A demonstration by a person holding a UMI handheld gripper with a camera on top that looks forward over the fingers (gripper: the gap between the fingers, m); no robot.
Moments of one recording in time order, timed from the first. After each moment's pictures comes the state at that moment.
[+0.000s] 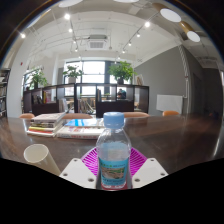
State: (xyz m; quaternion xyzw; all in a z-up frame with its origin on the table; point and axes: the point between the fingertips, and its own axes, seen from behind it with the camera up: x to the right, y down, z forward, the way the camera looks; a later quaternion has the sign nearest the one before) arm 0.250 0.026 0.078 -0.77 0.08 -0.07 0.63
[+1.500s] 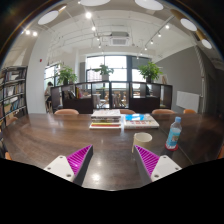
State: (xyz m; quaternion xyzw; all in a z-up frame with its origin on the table) arm -0.080 -0.170 0.155 -0.80 0.00 0.01 0.60
